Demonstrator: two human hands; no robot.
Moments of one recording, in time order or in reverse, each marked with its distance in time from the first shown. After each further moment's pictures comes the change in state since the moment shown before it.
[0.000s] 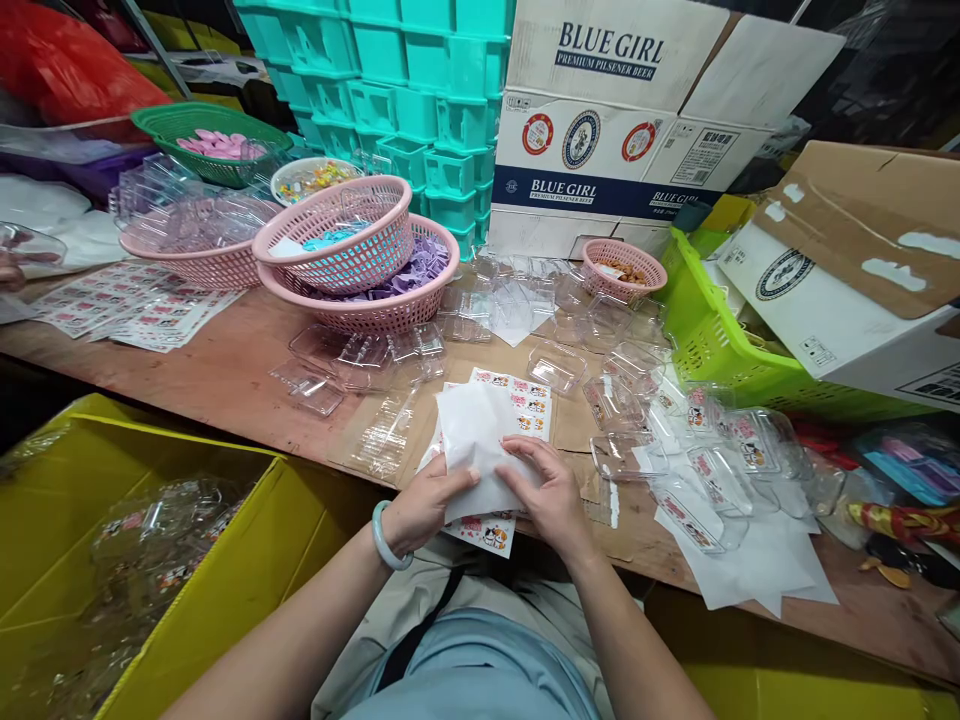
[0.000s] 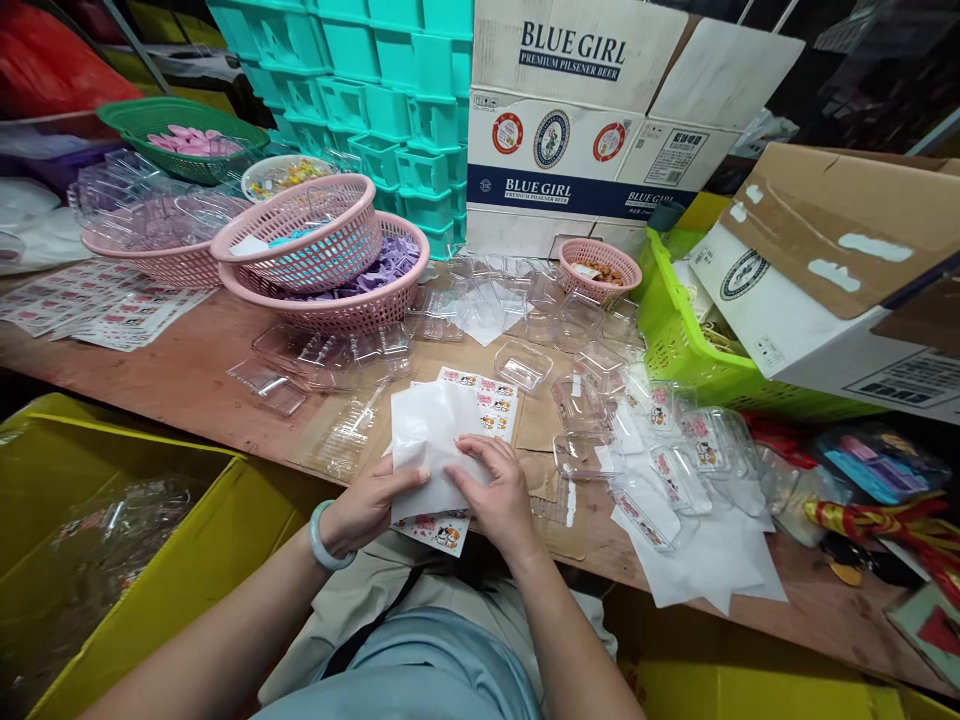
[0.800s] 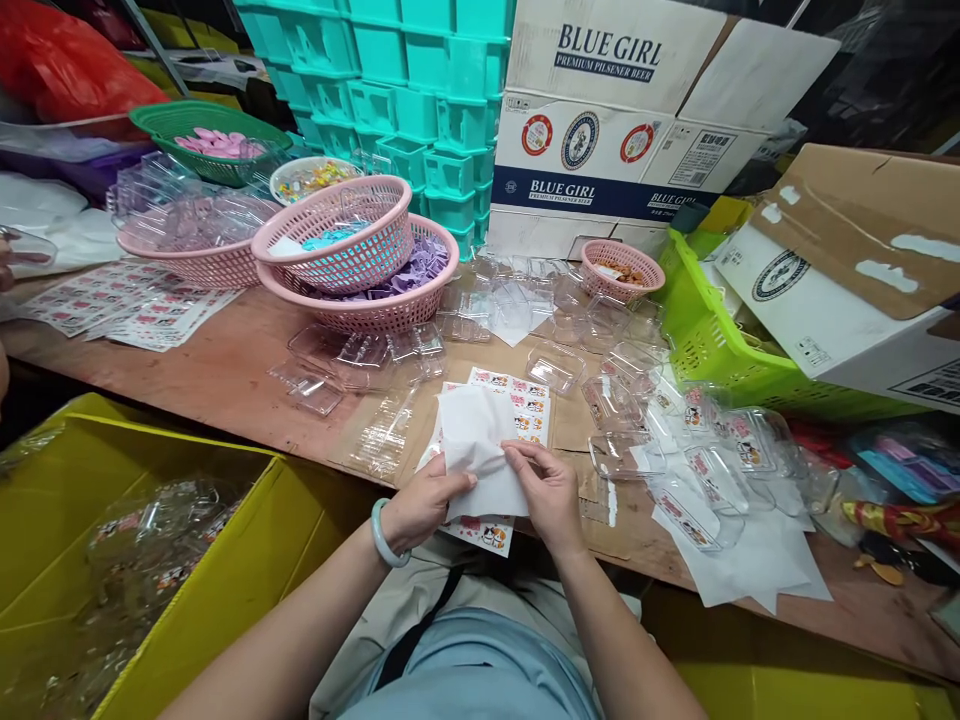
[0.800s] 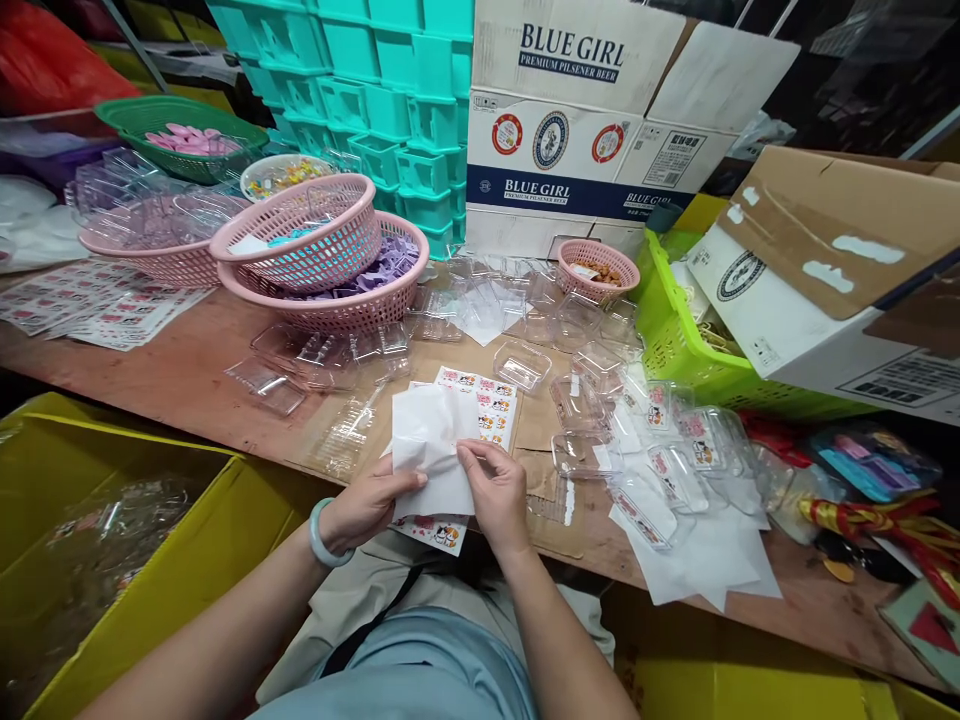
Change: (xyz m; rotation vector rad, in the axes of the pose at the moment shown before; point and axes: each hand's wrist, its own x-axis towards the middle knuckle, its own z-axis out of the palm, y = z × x) left_hand 0.002 -0.002 -0.006 0.046 0.007 0.019; right_hand 0.000 0.006 0.013 0.228 0.142 0.202
